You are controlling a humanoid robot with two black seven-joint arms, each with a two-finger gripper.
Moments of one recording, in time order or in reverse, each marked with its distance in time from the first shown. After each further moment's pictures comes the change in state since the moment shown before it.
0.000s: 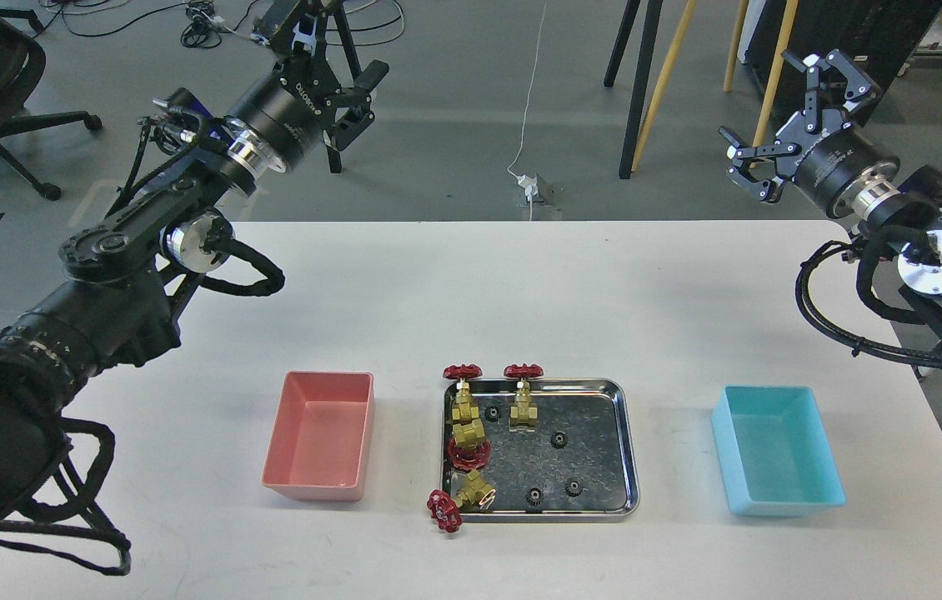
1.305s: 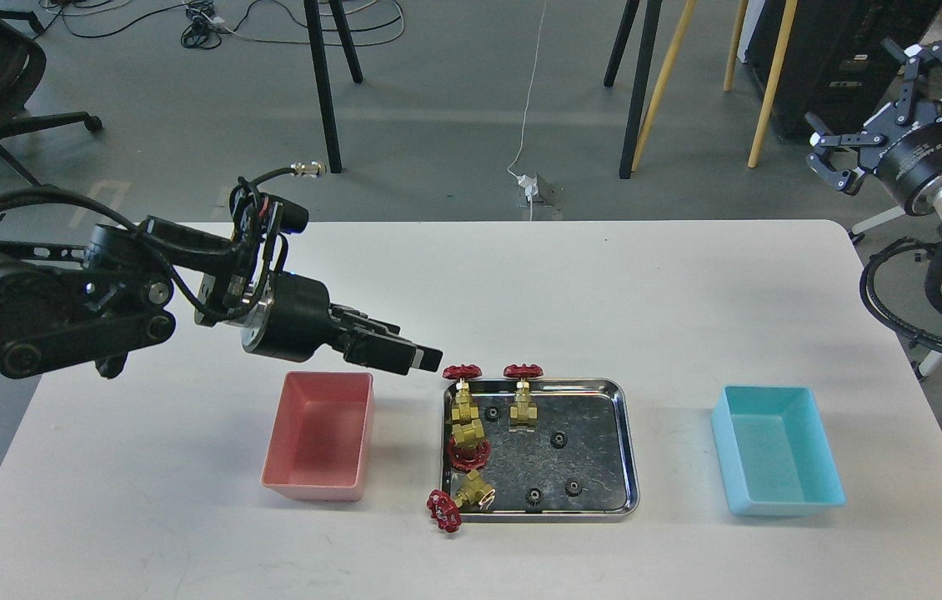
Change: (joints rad) left arm -0.289 0.377 1.055 -0.737 0.830 0.242 0.000; right arm -0.047 -0.087 0.095 -0.051 0.013 0.000 0.002
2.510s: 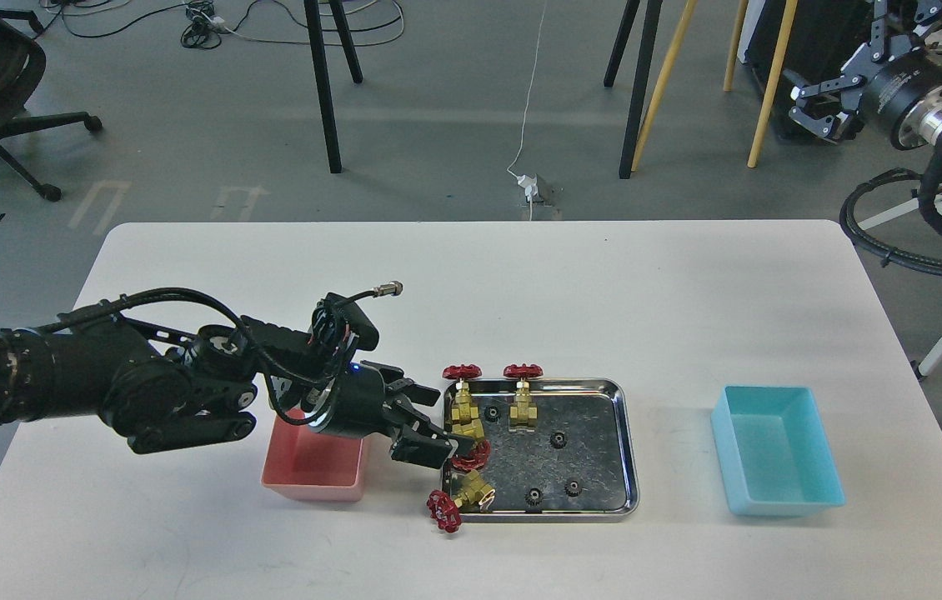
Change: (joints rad) left arm 0.118 -0.259 0.135 0.169 0.056 0.294 0.000; right arm 0.246 0.124 -0.066 -0.256 -0.013 0.000 -0.206
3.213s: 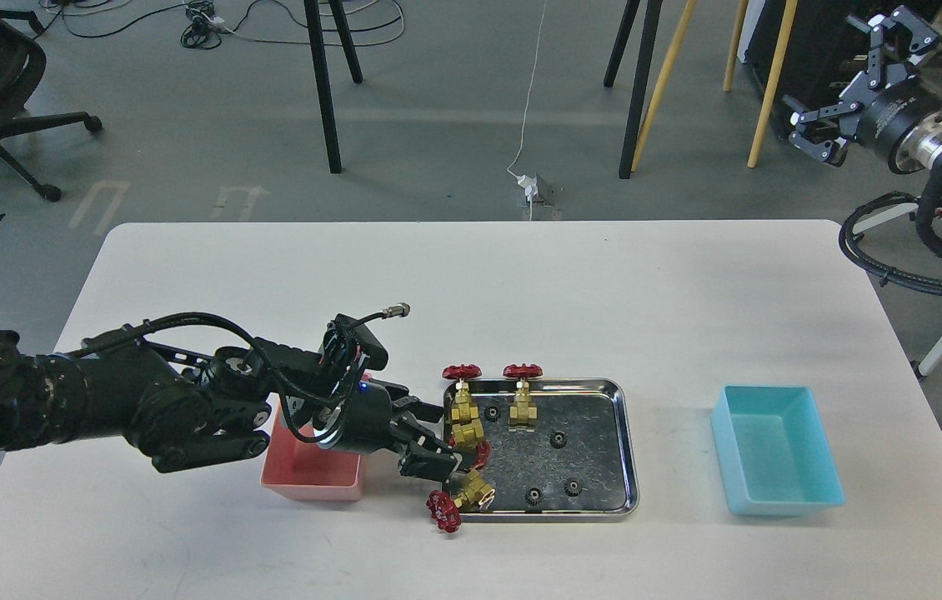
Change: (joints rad) left arm 0.073 -0.053 -0.010 0.093 0.010 0.001 0.000; right arm -0.039 -0.003 0.005 0.002 0.002 0.000 0.001
